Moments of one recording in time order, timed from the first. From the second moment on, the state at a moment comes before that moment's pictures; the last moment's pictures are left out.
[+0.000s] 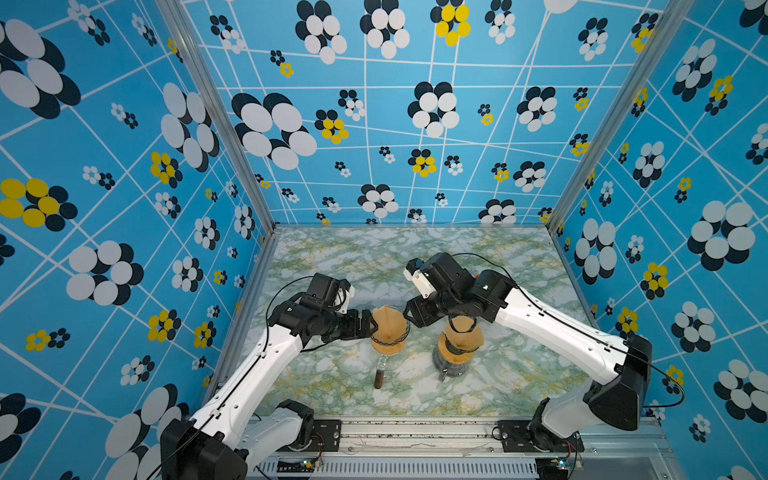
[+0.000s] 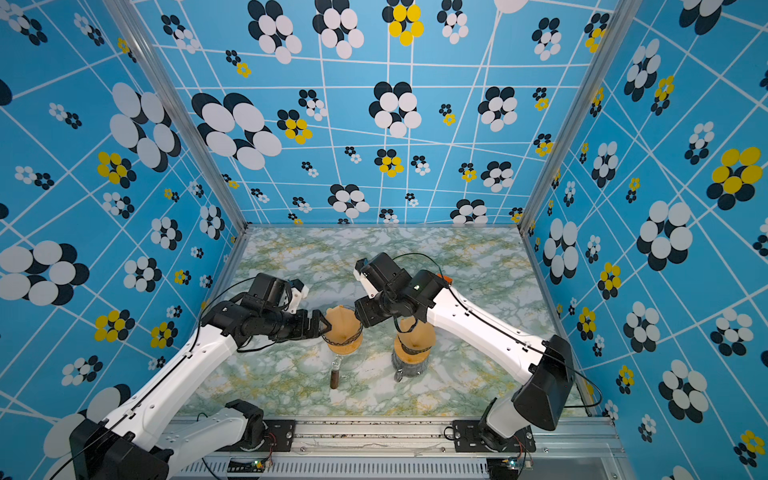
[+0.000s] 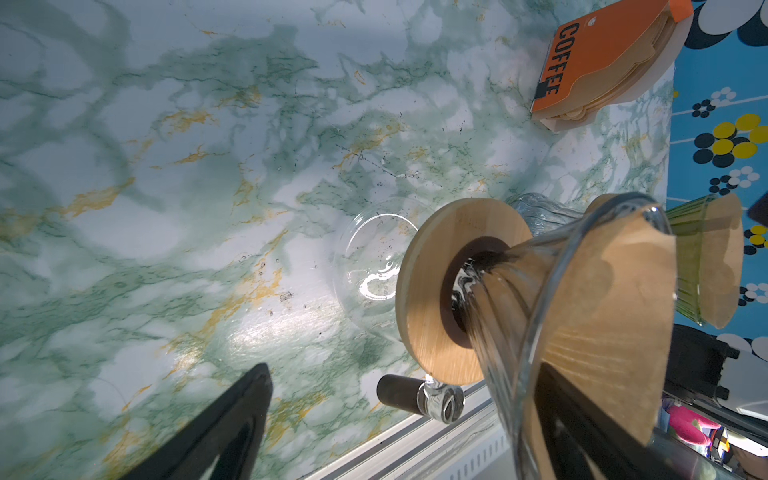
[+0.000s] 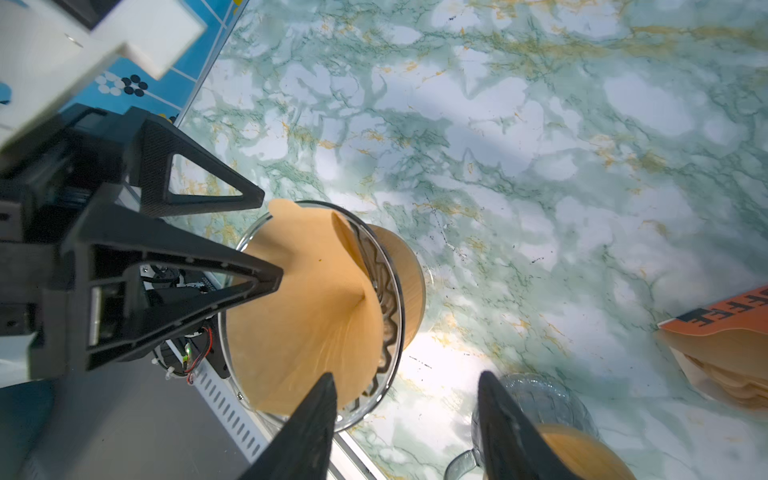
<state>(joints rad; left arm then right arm) -0.36 1.08 0.94 -0.91 0.39 -0.43 0.89 1.53 1.48 -0.89 -0.08 0.33</state>
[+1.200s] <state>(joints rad) -0.35 0.78 0.96 -0.76 0.24 -0.36 0.89 0.98 1.04 -0.67 0.01 0.40</state>
